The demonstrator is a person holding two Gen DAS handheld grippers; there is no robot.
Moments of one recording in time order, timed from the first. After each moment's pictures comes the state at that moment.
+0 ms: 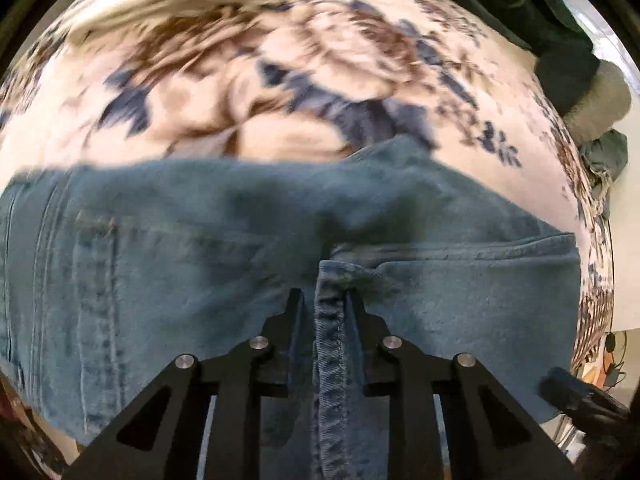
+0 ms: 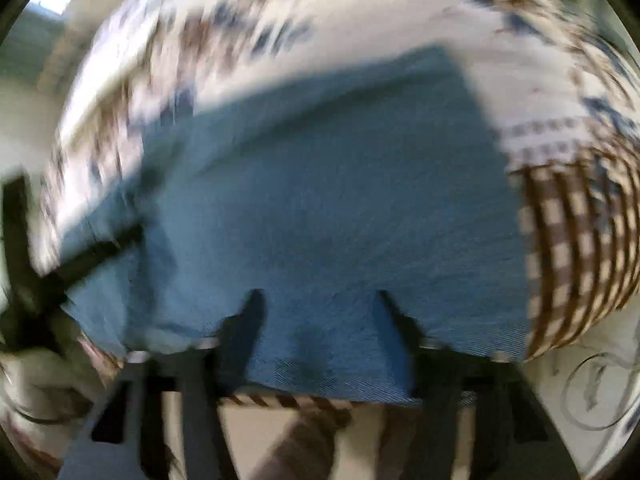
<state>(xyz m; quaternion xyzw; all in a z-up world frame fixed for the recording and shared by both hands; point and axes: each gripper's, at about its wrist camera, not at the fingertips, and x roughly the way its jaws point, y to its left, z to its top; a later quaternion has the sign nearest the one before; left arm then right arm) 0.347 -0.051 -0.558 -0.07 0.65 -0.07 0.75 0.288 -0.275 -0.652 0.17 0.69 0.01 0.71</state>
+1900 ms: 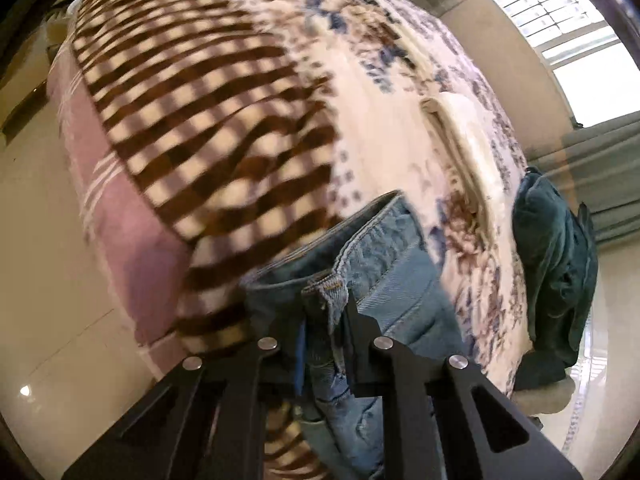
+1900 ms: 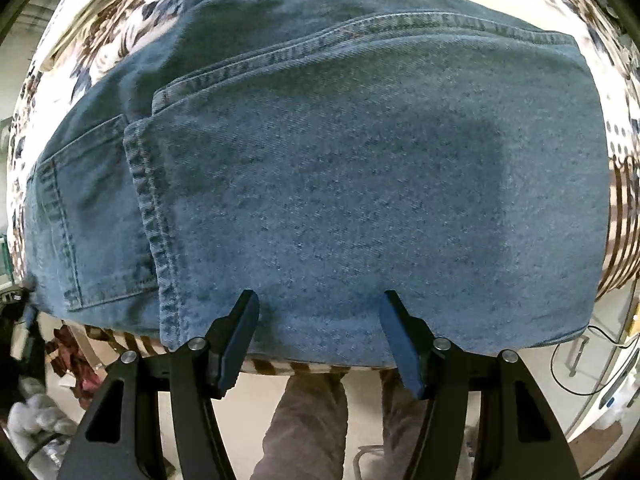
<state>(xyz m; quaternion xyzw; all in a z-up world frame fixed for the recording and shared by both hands) 0.194 0.216 -0.515 -0.45 0.47 0.18 0.74 0.308 -0.185 -0.650 0.13 0.75 -0.02 0.64</state>
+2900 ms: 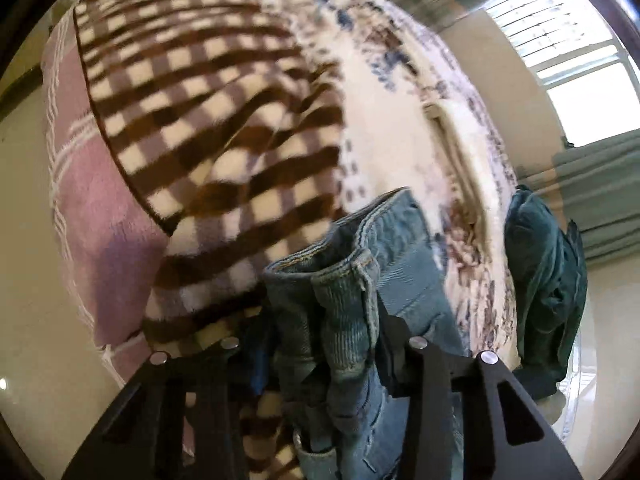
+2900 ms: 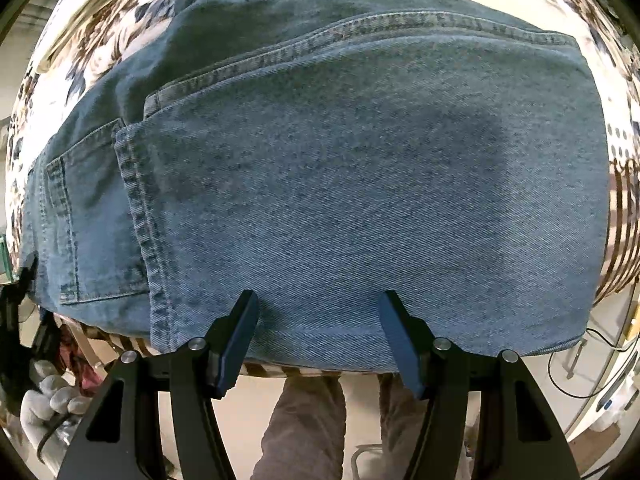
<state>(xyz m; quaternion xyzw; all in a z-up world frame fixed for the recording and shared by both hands) 0.192 0.197 -0.533 -0.48 0.41 0.17 0.76 0.298 -0.195 -0.653 0.13 0.76 -0.01 0.64</state>
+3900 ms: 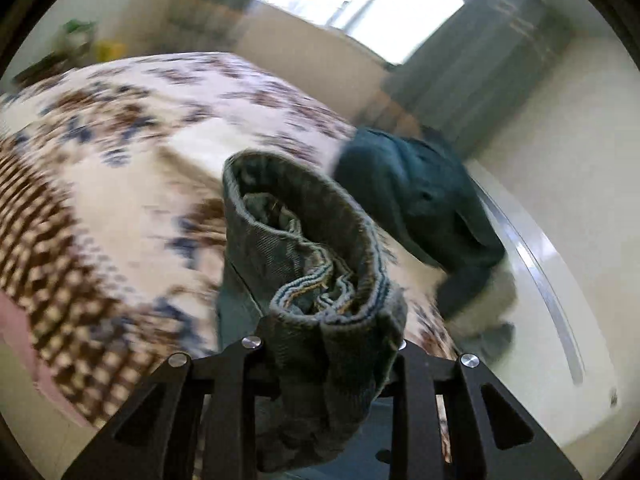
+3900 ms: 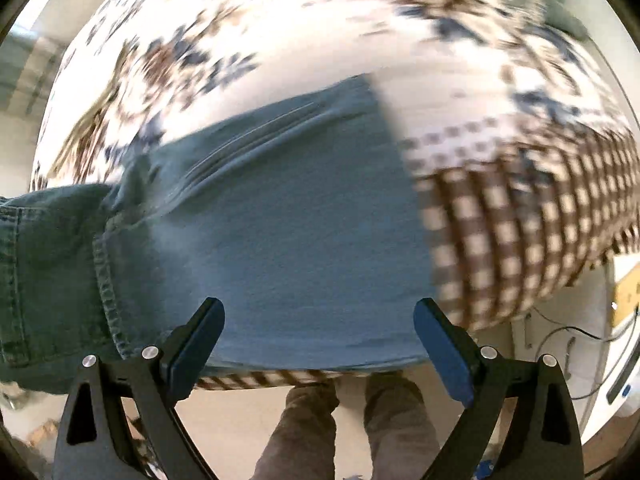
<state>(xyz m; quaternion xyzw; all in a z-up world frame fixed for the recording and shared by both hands) 0.227 -0.004 -0.343 -0.29 0.35 -0.07 0.89 0.257 -0.398 -0.581 0.22 0.67 -0.08 0.71</state>
